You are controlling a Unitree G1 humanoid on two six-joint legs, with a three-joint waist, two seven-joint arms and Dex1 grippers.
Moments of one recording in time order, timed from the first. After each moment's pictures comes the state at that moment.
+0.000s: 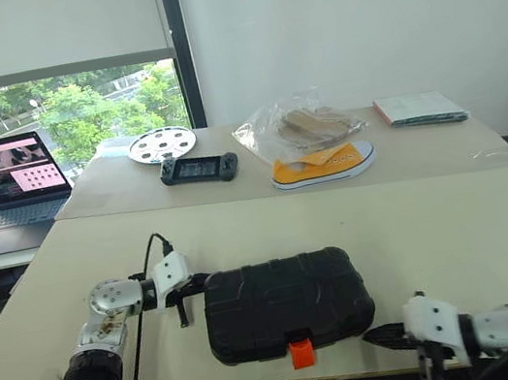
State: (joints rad) left arm -0.58 0.61 -0.11 0.66 -0.12 -0.31 -1.26; right arm 0.15 -0.83 0.13 -0.38 0.17 0.09 0.88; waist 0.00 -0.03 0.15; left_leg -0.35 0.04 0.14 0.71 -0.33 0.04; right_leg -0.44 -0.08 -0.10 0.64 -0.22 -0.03
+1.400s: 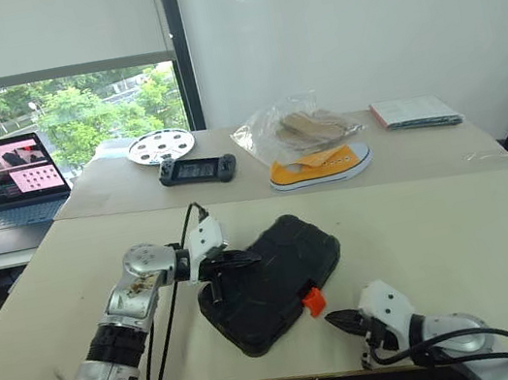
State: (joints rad) left arm -0.66 0.52 -0.20 0.30 -0.18 0.12 -1.24; right arm 0.09 -0.53 0.19 -0.42 0.10 0.33 0.68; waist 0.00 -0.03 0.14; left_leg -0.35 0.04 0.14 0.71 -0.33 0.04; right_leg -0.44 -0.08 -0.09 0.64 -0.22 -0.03
